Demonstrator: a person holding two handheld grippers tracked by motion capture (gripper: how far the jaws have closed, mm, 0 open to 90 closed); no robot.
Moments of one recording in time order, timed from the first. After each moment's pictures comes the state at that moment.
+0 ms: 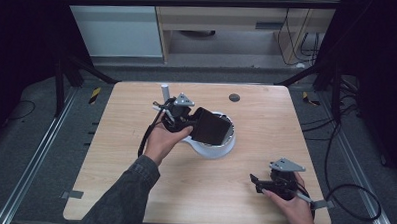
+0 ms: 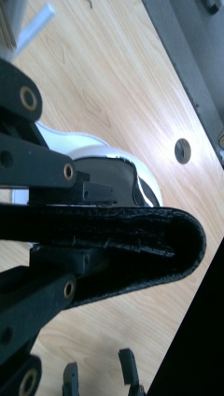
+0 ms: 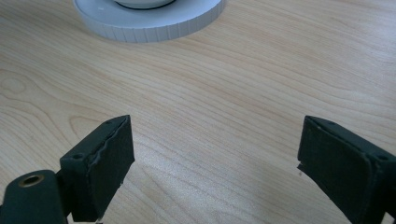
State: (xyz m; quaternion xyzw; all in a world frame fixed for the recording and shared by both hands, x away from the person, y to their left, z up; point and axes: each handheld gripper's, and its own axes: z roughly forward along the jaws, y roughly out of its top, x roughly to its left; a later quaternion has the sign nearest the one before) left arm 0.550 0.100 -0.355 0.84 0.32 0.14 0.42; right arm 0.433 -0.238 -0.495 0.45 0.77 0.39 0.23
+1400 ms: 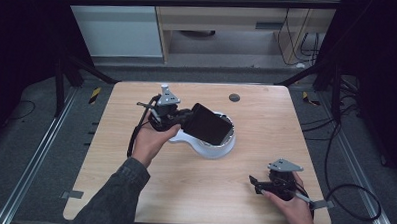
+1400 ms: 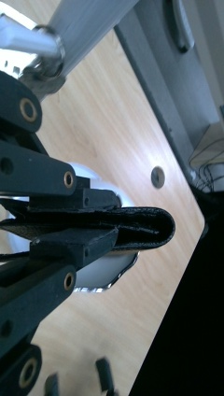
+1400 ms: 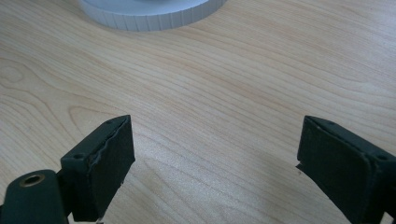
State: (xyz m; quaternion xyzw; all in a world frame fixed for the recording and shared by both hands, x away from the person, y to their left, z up) left arm 0.541 0.125 -0.339 0.81 0.32 0.20 0.45; right arm 0.433 -0.237 -0.499 0.45 0.78 0.38 0.22
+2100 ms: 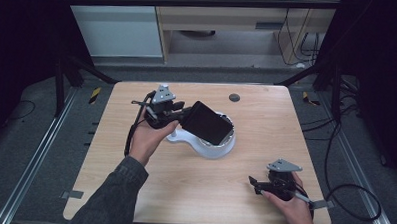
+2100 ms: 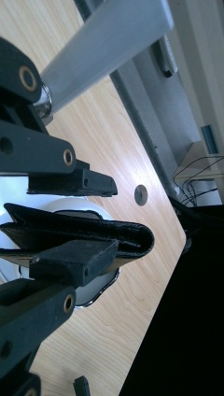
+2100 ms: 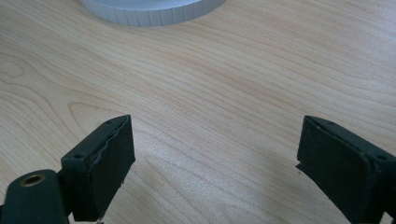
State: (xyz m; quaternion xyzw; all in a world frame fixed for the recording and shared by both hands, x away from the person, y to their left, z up) left arm 0.535 0.136 -0.327 0.79 0.32 0.22 0.48; right arm 0.433 -0.235 -0.500 0.45 0.78 0.37 0.21
